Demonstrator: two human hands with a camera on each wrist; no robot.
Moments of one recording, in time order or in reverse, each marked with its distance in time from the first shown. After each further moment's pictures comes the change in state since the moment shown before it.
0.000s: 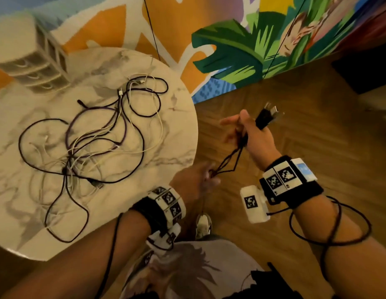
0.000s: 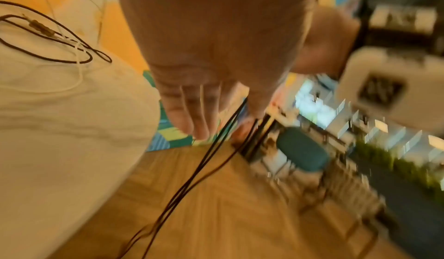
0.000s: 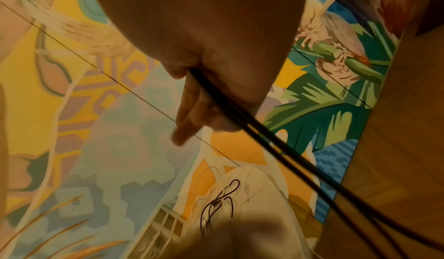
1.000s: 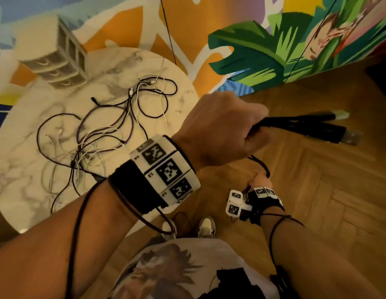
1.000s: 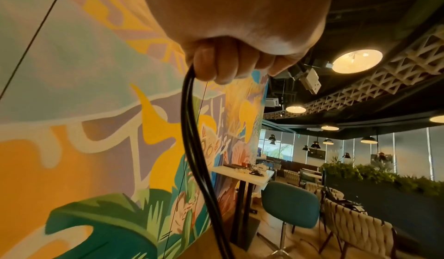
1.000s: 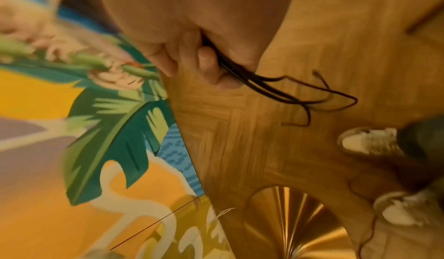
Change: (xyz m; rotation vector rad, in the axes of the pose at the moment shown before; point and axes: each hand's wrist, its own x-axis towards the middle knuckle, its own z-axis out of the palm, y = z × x) left_hand -0.010 0.137 -0.133 0.165 0.648 0.666; right_hand 0.035 0.171 -0.045 -0.308 0.325 0.782
